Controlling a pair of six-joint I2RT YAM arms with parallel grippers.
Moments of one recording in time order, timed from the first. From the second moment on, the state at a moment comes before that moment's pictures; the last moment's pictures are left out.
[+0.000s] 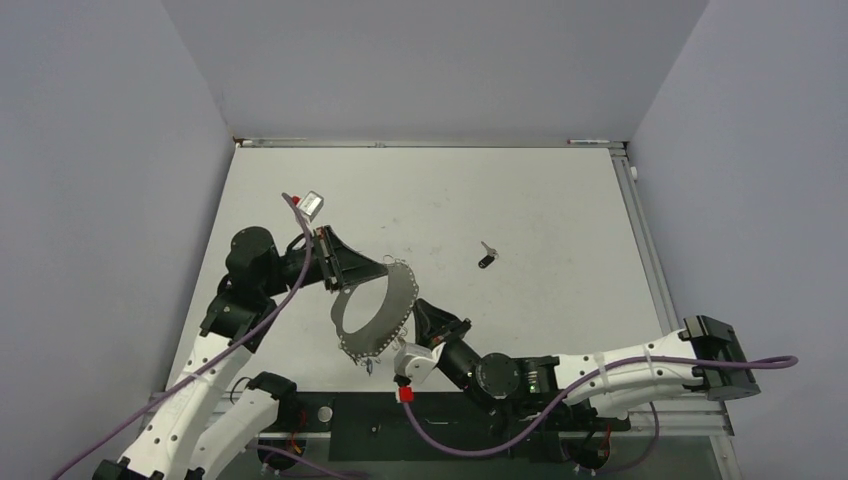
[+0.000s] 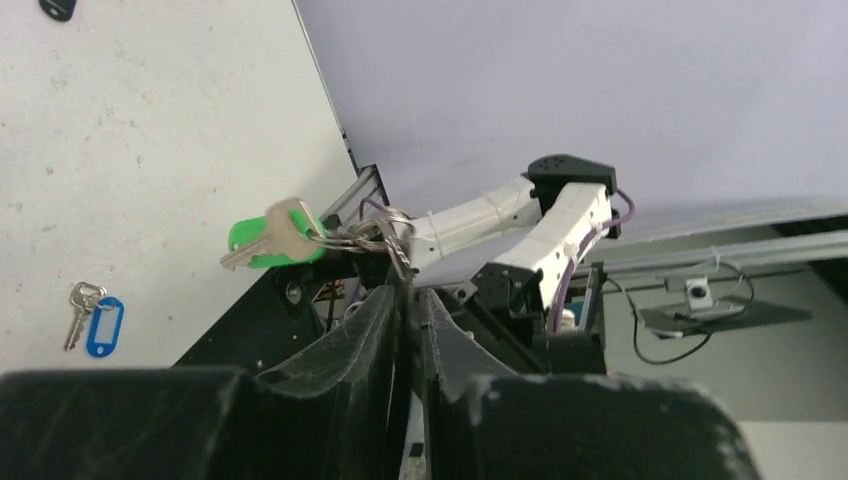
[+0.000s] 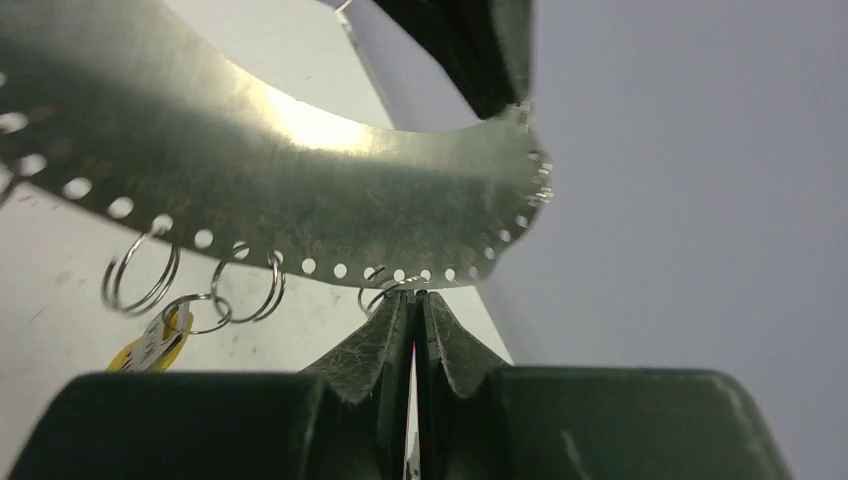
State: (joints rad) left arm -0.36 0.75 0.78 -0.13 0.81 -1.13; right arm 1.64 1.11 0.62 0.58 0.84 -0.92
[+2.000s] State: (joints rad) left arm -0.59 0.76 0.74 -0.63 -0.06 -0.36; right arm 1.40 1.60 0.86 -0.32 0.35 0.73
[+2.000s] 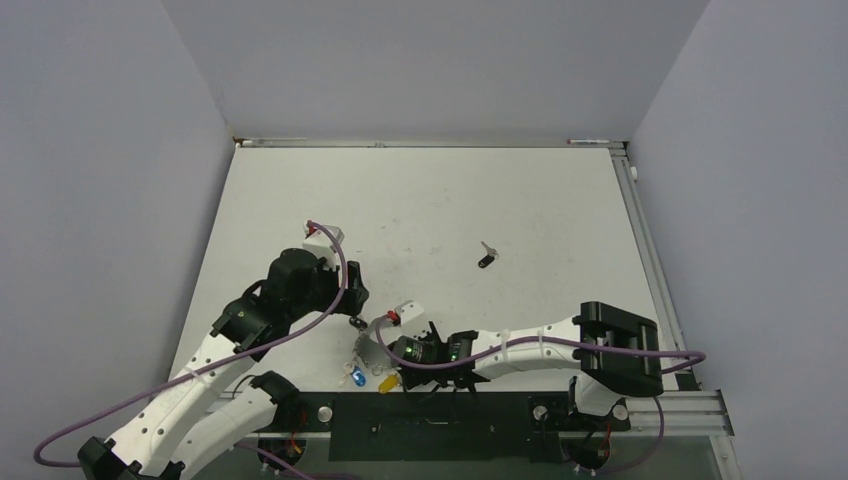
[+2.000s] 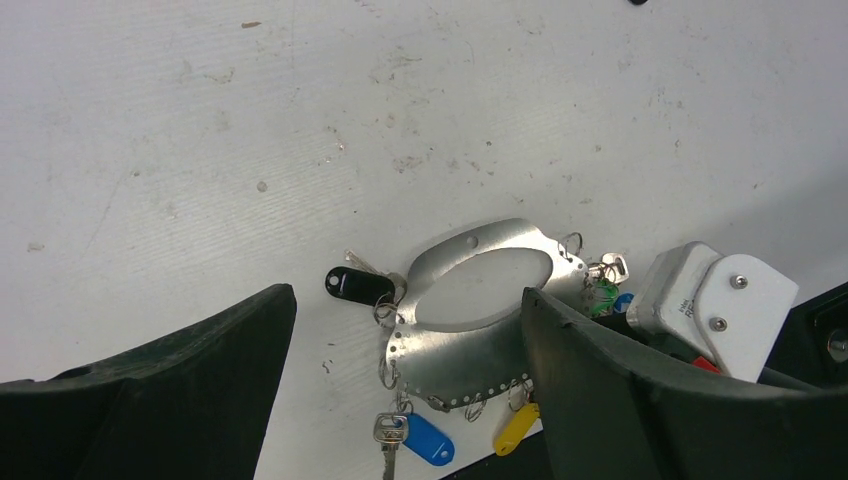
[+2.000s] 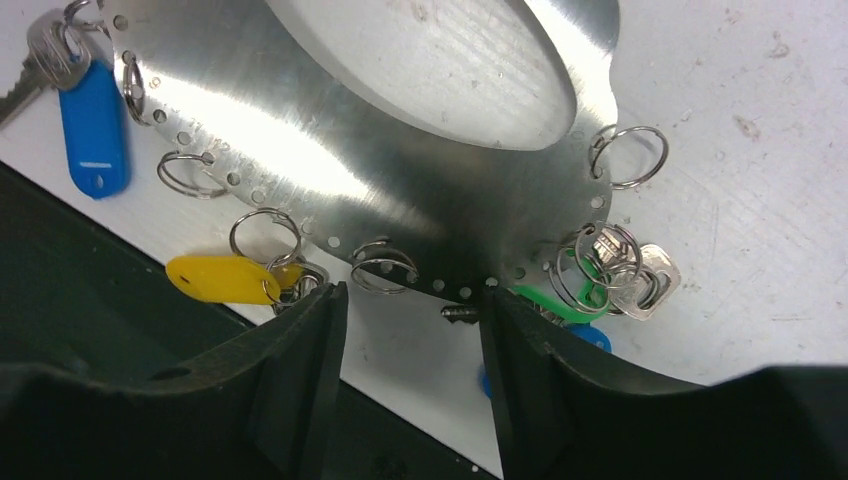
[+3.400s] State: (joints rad) left arm -0.93 0.76 0.46 -0.68 -0.29 -1.03; right arm 1.02 1.73 0.90 -0.01 -0.16 0.48
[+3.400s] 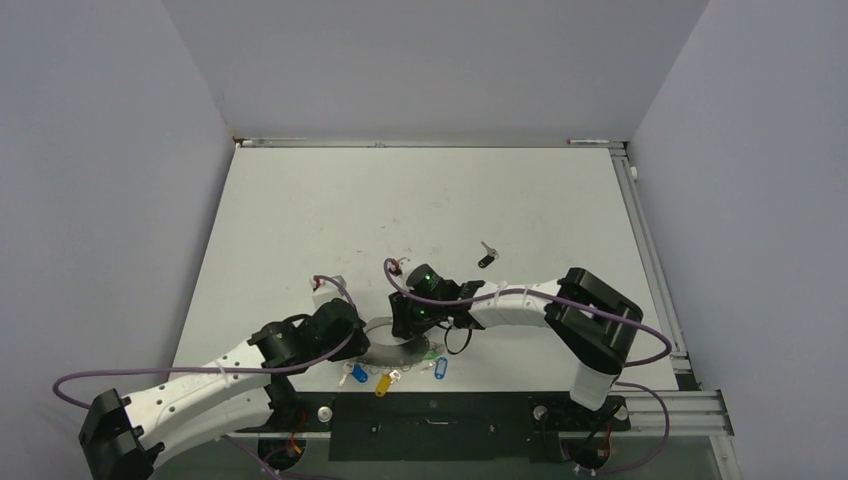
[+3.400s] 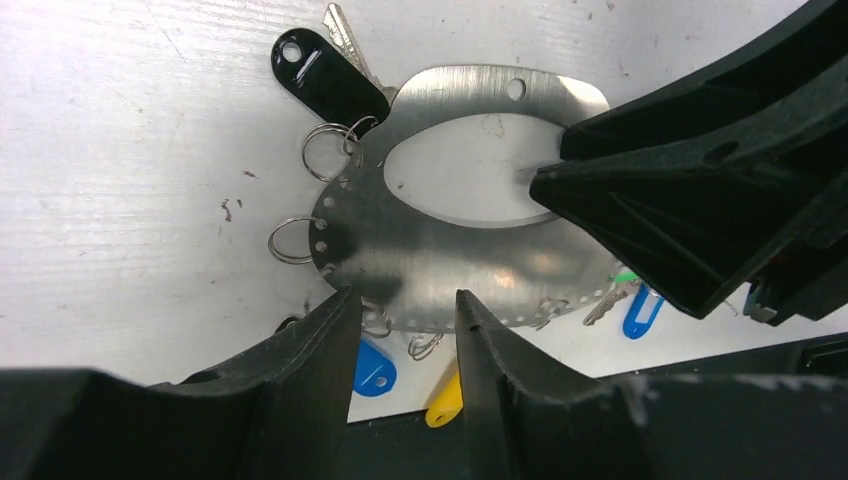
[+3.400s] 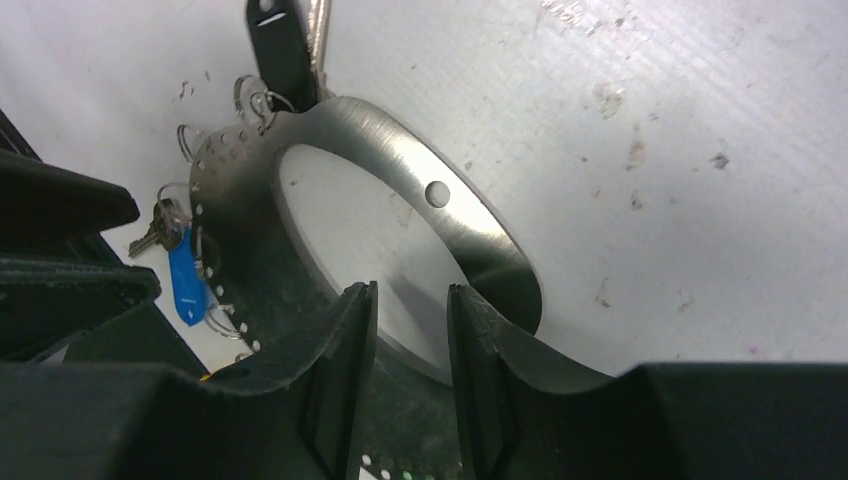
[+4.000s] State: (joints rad) left arm -0.78 1.27 0.50 -0.15 -0.21 -0.90; right arm 0.75 1.61 0.72 0.07 -0.05 0.57
